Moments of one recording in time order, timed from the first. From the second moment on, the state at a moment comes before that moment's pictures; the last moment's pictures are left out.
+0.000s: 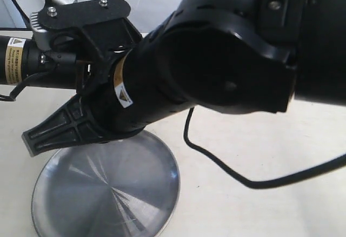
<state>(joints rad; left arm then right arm) -0.24 1.51 -0.78 1.54 -1.13 -1.90 1.02 1.55 -1.26 -0.17 0.66 0.54</state>
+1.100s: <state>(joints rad) -0.24 1.45 -0.78 1.64 -1.13 -1.88 1.02 1.56 -1.26 -0.02 0.75 0.60</state>
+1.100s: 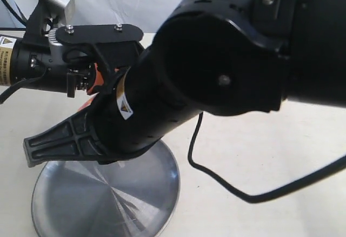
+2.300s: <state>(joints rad) -0.24 1.45 -0.78 1.70 -1.13 -1.85 1.01 1.56 -1.18 0.00 0.61 0.69</state>
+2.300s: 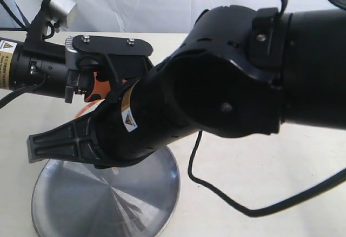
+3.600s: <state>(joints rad) -0.24 1.44 -0.82 1.72 -1.13 -1.91 1.00 1.55 -1.18 -0.18 0.62 0.68</state>
